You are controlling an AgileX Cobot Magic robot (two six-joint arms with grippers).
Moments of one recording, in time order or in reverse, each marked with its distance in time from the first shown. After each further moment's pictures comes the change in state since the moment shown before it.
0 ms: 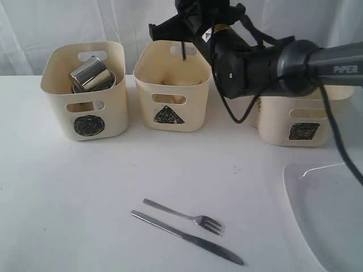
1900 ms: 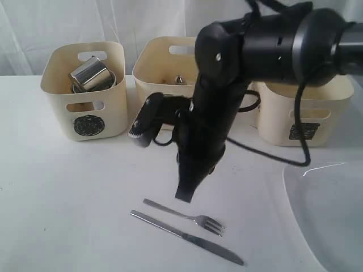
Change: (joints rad) left arm 0.000 0.000 0.000 0.000 0.000 0.000; right arm 0.163 -0.191 0.018 -0.108 1.696 -0.398
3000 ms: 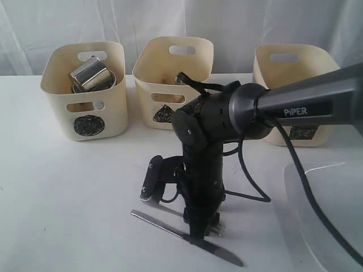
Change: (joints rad) left arm 0.000 0.000 0.000 0.000 0.000 0.000; right arm 0.041 0.226 0.081 -0.133 -0.075 0.006
